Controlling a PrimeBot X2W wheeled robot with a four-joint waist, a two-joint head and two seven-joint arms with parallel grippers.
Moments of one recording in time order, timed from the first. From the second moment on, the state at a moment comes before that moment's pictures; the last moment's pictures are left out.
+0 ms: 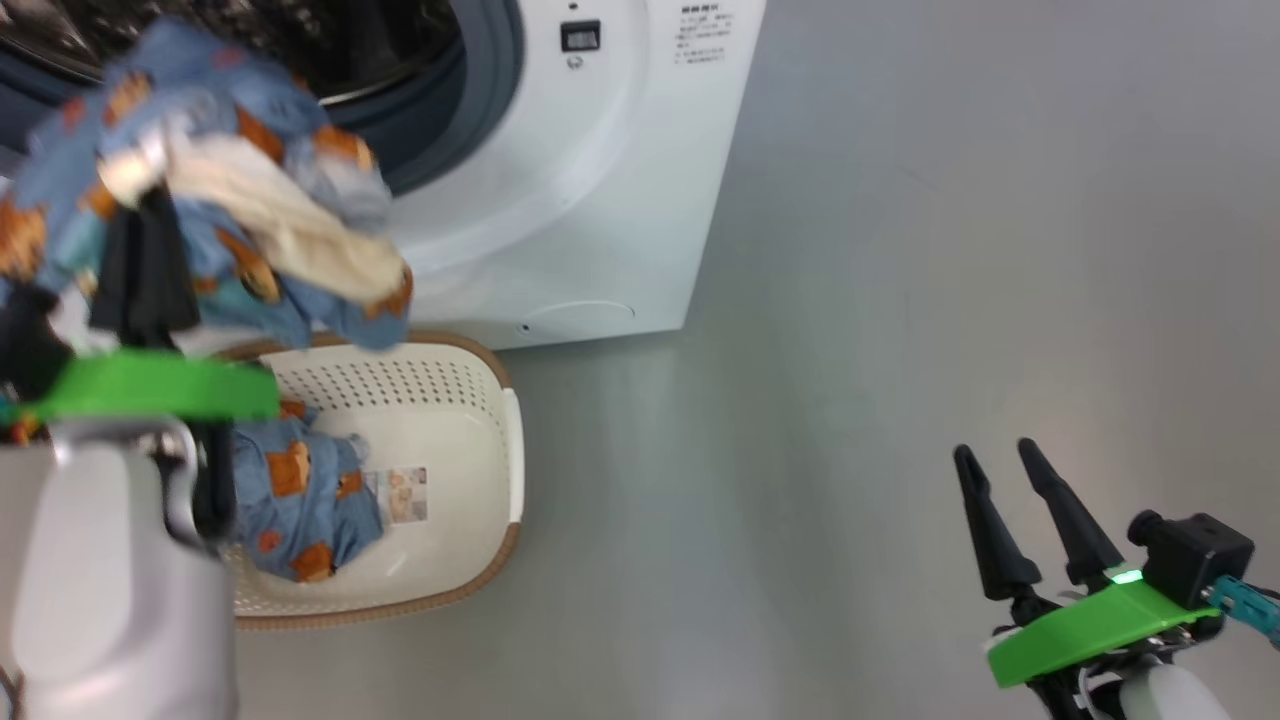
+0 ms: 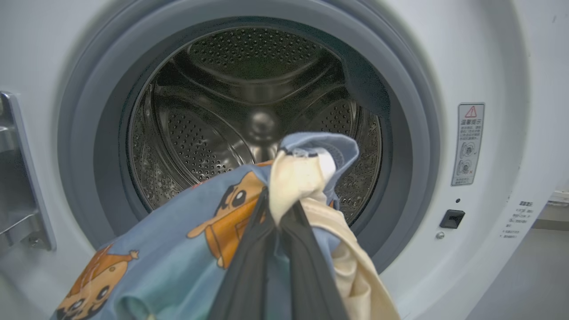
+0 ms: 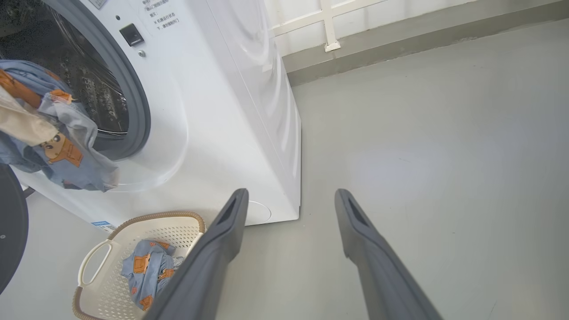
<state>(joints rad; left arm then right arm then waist) -0.61 0.07 0.06 0.37 -0.25 -0.12 -0.25 -0.13 -0.20 0.11 0.21 0.51 0.13 -0.25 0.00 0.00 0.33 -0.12</state>
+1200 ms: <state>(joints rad) -1.25 0.25 0.11 0.76 -0.14 -0.12 -0.26 -0.27 -0.13 0.18 0.20 0.51 0.13 -0.25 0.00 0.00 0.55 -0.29</state>
